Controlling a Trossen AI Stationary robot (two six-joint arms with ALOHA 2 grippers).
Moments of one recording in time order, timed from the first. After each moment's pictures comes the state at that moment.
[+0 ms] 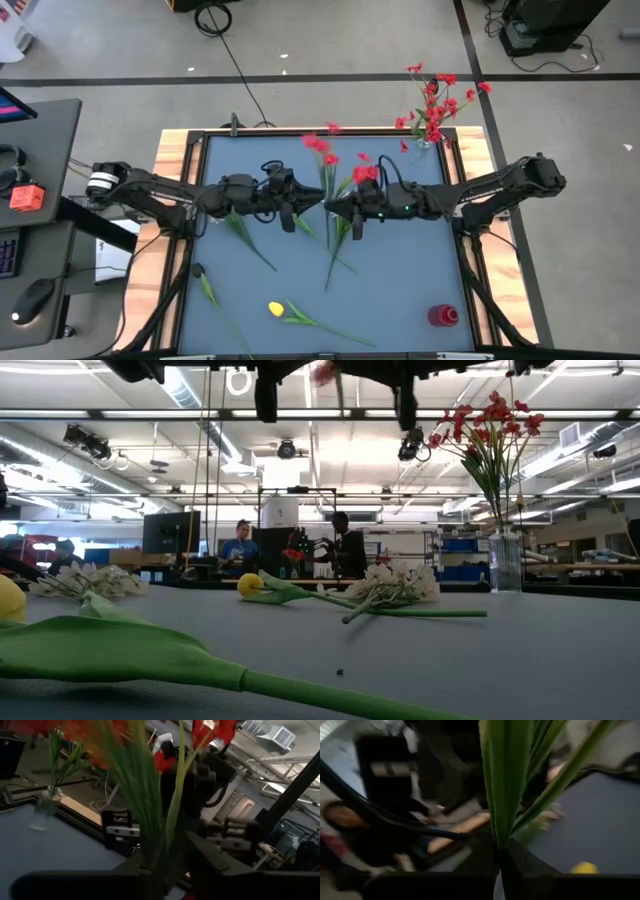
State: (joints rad) left arm -0.06 1.33 0.80 0.65 -0.16 -0.55; right arm 0.13 1.37 0.86 0.38 0.23 0.56
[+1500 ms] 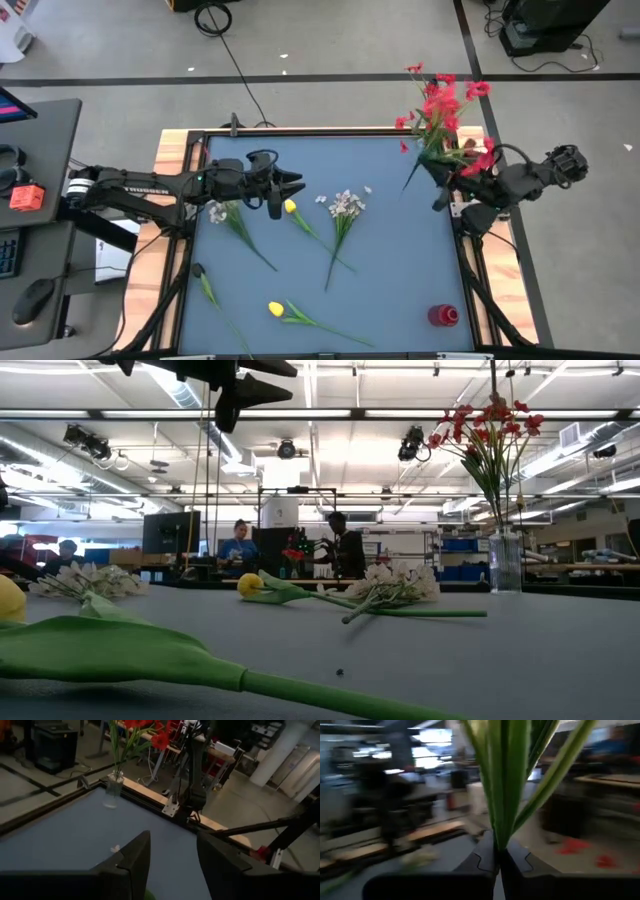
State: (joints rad) left arm 0.04 1.11 0.80 0.17 -0.16 -0.40; right arm 0.44 0.64 0.86 -0.27 0.98 0.09
